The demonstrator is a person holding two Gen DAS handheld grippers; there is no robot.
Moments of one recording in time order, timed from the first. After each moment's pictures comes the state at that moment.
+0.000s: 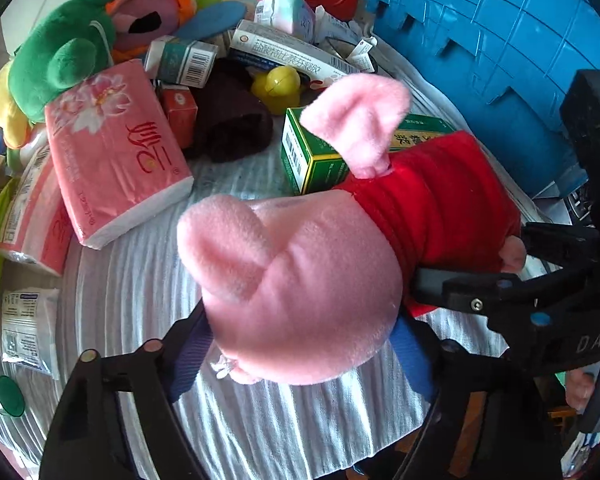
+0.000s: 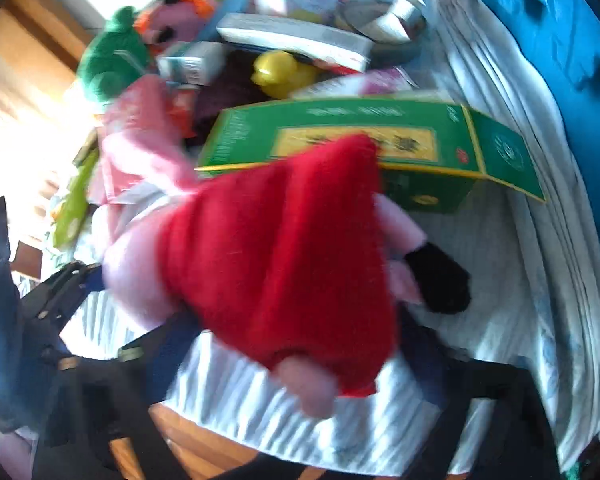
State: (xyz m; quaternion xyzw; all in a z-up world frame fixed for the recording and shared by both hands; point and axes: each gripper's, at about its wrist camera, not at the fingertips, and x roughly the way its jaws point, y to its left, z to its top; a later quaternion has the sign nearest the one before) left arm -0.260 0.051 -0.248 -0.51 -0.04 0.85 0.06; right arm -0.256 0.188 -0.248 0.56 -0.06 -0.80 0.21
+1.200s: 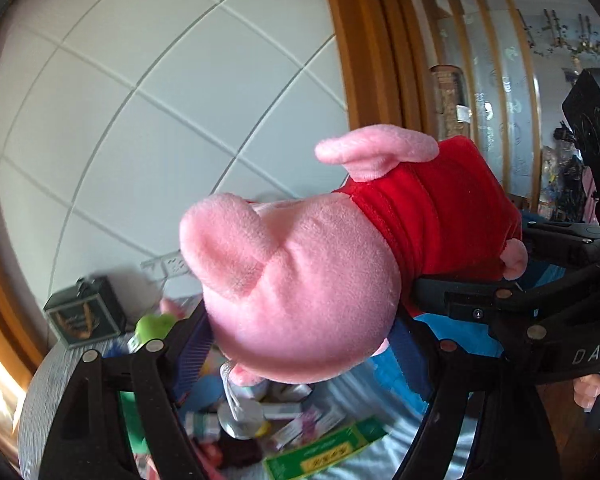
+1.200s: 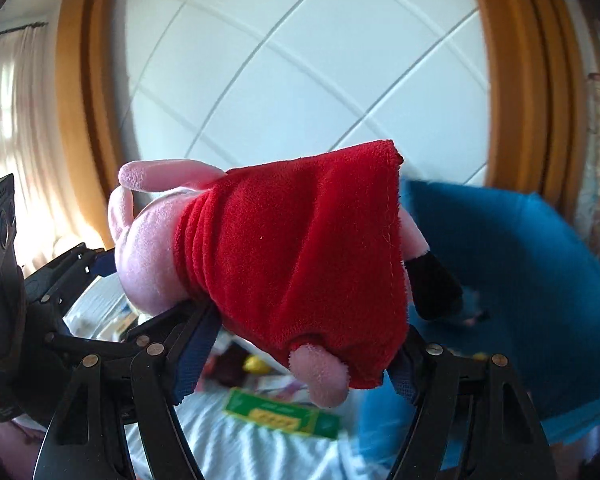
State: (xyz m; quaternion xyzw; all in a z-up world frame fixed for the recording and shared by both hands) left arm -0.288 0.160 0.068 -0.18 0.08 0.98 0.10; right arm -0.245 0.319 0.076 0.25 -0.02 -0.96 0.15
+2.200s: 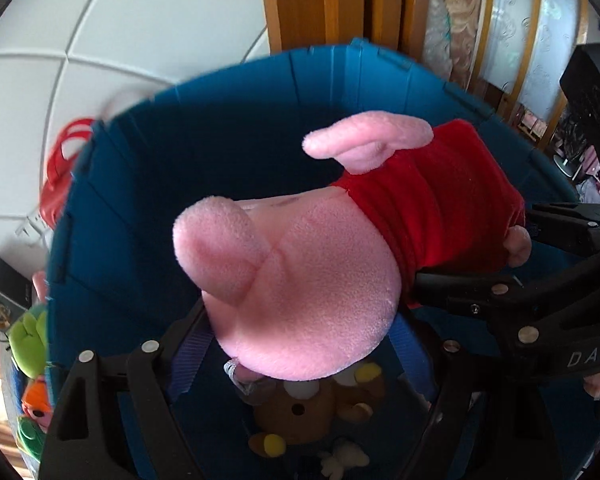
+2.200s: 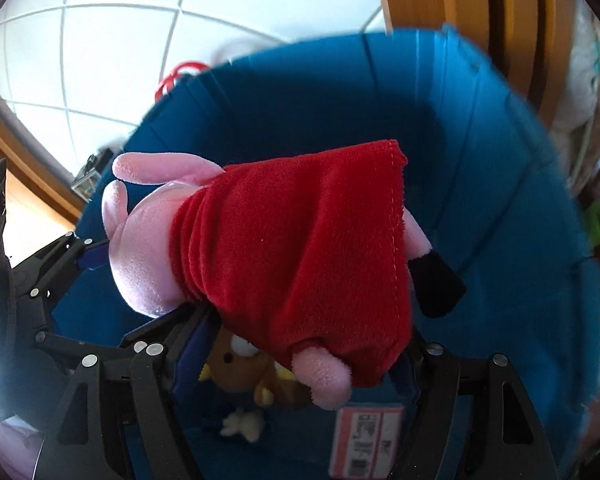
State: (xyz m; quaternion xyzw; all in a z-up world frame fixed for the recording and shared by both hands) left arm -0.606 0.443 -0.014 -0.48 0.09 0.87 0.11; right arm -0.480 0.612 -0.045 0.51 -0.11 -0.84 0.16
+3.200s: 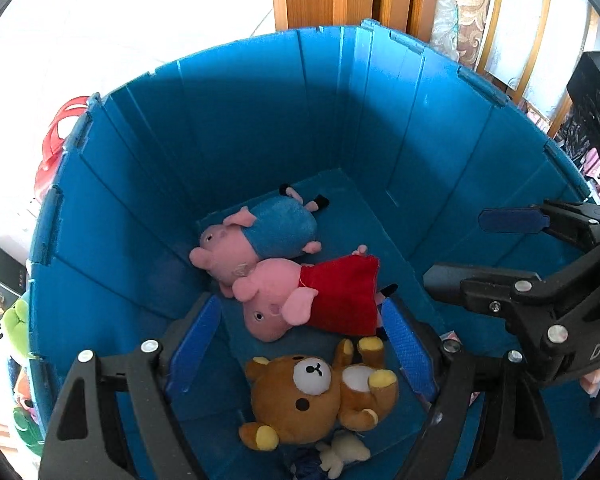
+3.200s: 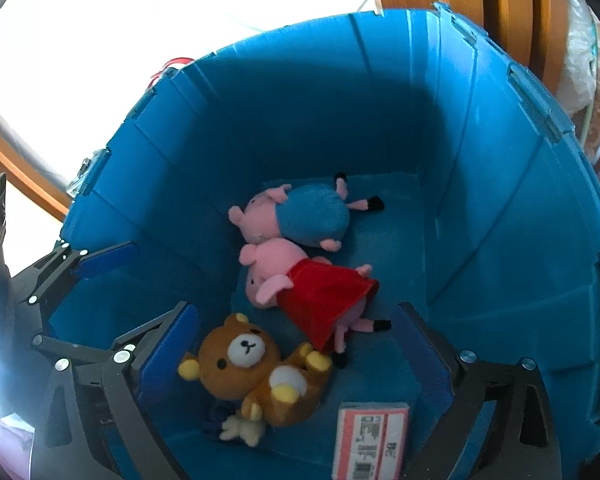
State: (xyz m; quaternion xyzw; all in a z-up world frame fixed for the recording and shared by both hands) left arm -0.609 0.429 -0.025 -0.49 0.08 0.86 0.11; right arm -0.492 0.616 -0.047 0.51 -0.11 -0.84 0.15
